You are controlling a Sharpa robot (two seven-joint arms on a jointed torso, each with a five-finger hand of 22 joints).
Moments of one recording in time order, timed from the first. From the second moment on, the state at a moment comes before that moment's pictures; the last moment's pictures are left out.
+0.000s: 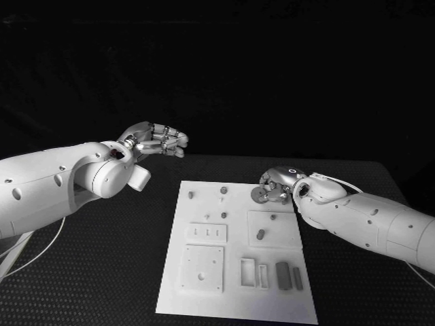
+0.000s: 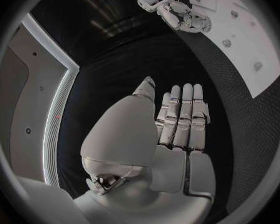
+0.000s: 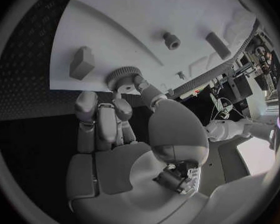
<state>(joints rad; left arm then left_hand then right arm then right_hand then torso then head) 1.40 -0.86 -0.10 1.37 -0.27 -0.21 0.15 1.54 -0.07 0.04 0.29 0.12 0.75 0.19 0.31 0.55 1.00 0.16 0.22 0.20 0.89 0.14 0.34 0.69 0.02 0.89 0.04 0.13 0.57 1.18 -0.49 -0.11 0.93 -1.54 -0.31 -0.02 1.07 -0.09 0.48 -0.29 0.04 0.88 0.14 0.24 0.57 1.23 0.03 1.22 1.09 1.36 -0.08 1.43 1.18 0.14 1.22 -0.11 1.10 1.31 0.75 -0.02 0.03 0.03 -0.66</state>
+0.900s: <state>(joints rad) 1.40 -0.87 -0.10 1.38 -0.27 -0.21 0.15 1.54 -0.07 0.04 0.29 0.12 0.75 0.19 0.31 0.55 1.00 0.16 0.22 0.20 0.89 0.14 0.34 0.69 0.02 0.89 0.03 0.12 0.57 1.20 -0.51 -0.13 1.00 -1.60 -0.36 -0.06 1.09 -0.04 0.55 -0.29 0.05 0.91 0.12 0.26 0.57 1.26 0.00 1.22 1.11 1.37 -0.09 1.44 1.17 0.14 1.23 -0.11 1.11 1.31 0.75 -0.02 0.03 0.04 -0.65</state>
